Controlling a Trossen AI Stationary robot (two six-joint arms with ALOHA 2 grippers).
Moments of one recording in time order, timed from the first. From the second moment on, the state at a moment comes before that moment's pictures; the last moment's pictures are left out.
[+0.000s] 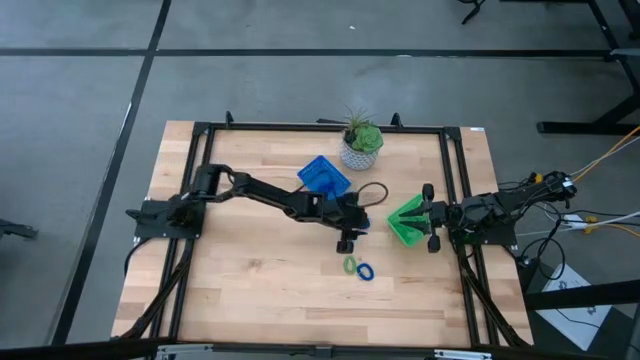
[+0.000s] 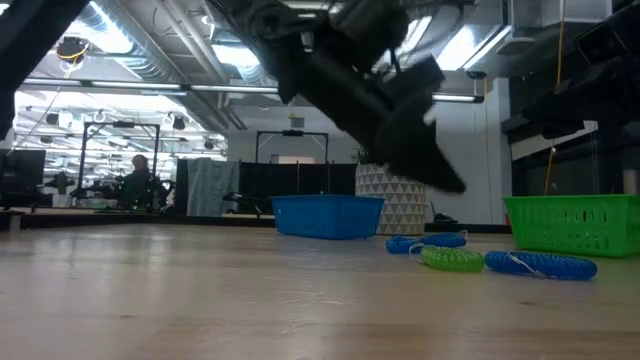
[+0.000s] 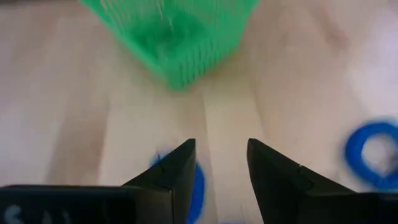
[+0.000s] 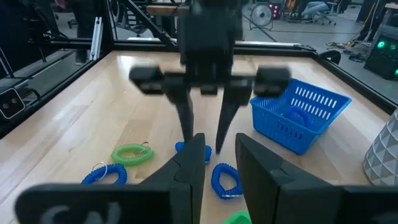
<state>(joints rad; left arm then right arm) -0.03 2.15 1.44 0.06 -0.01 0.09 0.36 0.16 0.06 -0.10 0.35 0.02</state>
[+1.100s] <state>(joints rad) 0.02 2.31 1.59 -0.14 0.04 -0.04 0.36 0.16 0.06 -0.10 0.35 0.02</state>
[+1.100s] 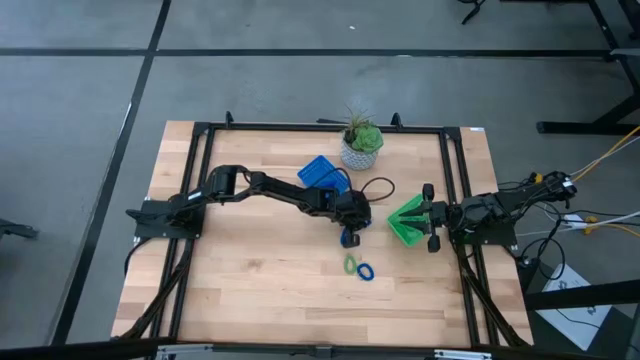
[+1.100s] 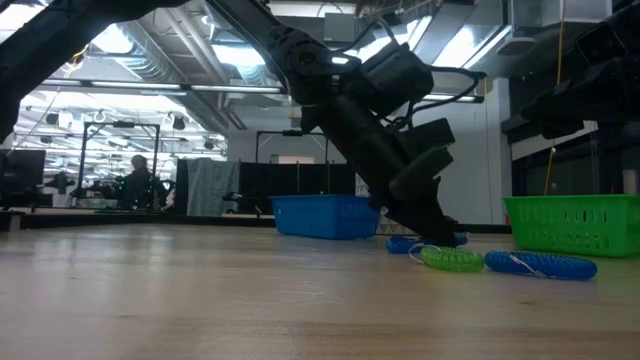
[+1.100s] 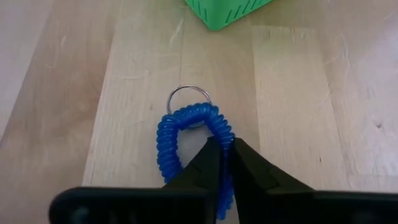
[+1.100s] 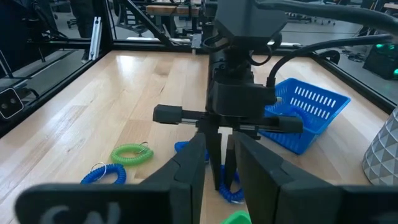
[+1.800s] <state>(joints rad) -0.02 2.13 1.58 -0.24 0.01 0.01 0.36 0.16 0.06 -0.10 0.34 0.02</state>
